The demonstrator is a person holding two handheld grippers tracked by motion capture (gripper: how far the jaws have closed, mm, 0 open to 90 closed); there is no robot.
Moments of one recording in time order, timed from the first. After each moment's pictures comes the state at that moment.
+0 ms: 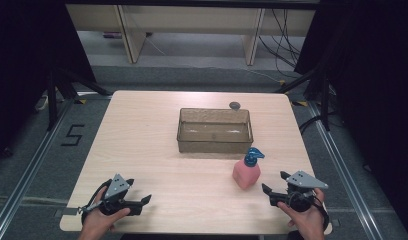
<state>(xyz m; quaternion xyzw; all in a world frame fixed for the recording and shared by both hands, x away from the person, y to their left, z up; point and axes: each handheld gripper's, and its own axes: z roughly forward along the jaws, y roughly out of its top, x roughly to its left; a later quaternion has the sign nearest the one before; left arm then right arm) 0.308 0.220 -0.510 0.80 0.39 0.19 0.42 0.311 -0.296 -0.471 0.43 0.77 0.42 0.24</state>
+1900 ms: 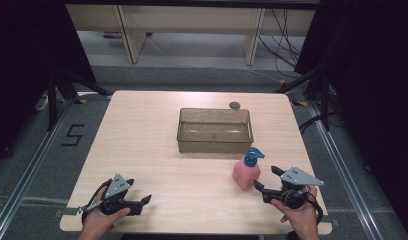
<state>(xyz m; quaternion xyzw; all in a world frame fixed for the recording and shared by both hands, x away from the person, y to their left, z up) 0.310 0.222 -0.510 0.80 0.38 0.19 0.41 0.315 -0.275 -0.457 0.39 0.76 0.46 0.24</state>
